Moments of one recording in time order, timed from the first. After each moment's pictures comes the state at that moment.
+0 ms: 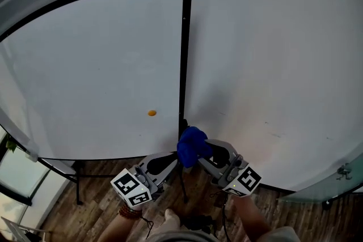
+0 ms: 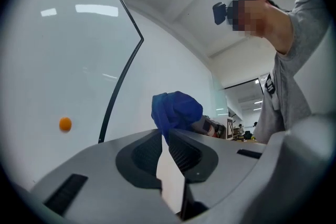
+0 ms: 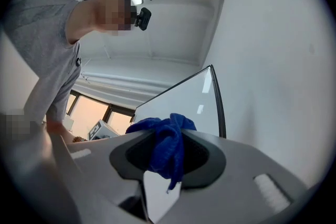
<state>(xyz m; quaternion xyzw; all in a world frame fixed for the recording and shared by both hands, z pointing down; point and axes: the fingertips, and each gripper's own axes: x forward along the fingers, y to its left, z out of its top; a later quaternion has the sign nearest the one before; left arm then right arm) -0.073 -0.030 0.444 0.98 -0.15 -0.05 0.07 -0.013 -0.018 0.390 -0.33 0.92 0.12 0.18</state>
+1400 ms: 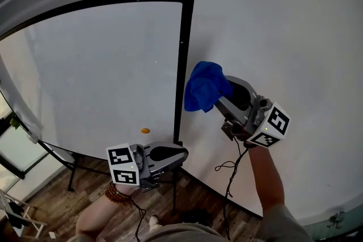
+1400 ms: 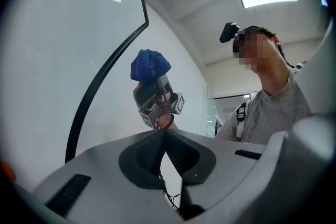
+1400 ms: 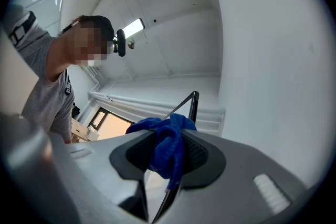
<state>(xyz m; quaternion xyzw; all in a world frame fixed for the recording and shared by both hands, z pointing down) 0.020 -0.106 0.364 0.99 -0.06 -0.06 0.12 0.081 -0.171 0.199 -0.14 0.95 0.17 0.24</state>
